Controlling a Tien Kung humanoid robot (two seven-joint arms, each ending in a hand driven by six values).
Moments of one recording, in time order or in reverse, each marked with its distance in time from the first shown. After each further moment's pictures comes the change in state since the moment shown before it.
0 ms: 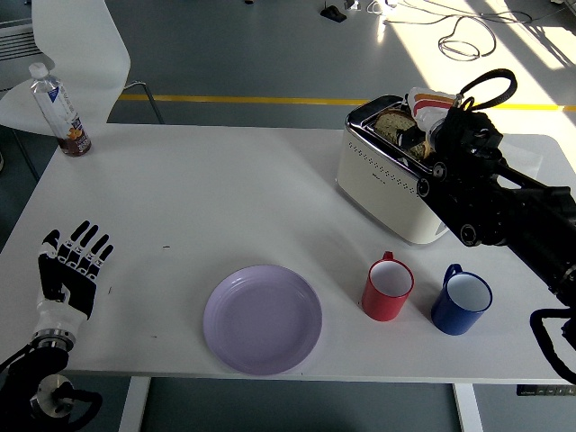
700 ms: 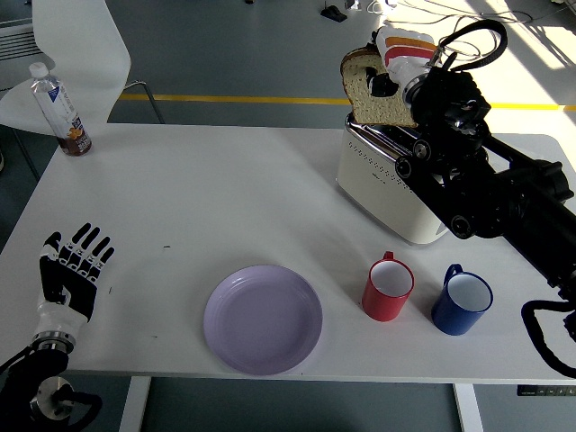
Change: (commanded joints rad) left arm 0.002 0.000 -0.003 -0.002 0.005 -0.003 0.002; right arm 0.012 -0.032 0.159 0.361 -0.193 -0.035 -0.072
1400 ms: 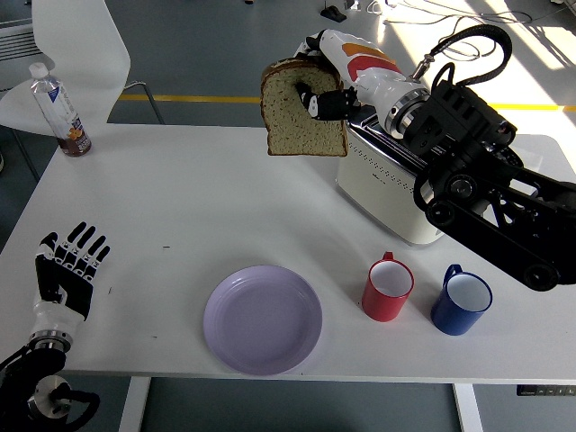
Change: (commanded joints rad) left arm 0.000 0.000 -0.011 -0.002 0.000 0.002 0.000; right arm -0.075 -0.241 -0.306 0.599 0.617 0.003 -0.007
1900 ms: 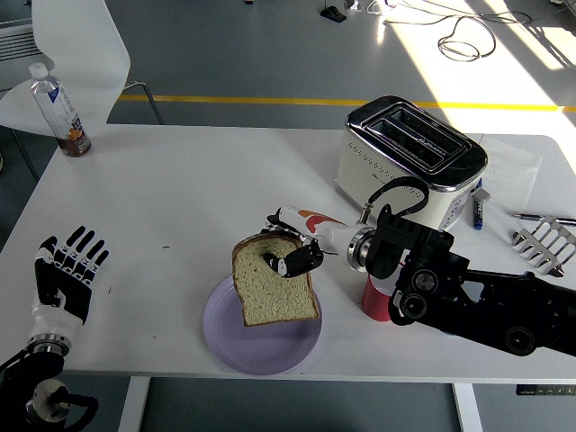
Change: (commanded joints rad) left arm 0.011 0.000 -0.008 -0.002 0.008 0.002 0.001; right arm -0.097 0.045 -0.296 -0.012 0.332 -0.014 0.033
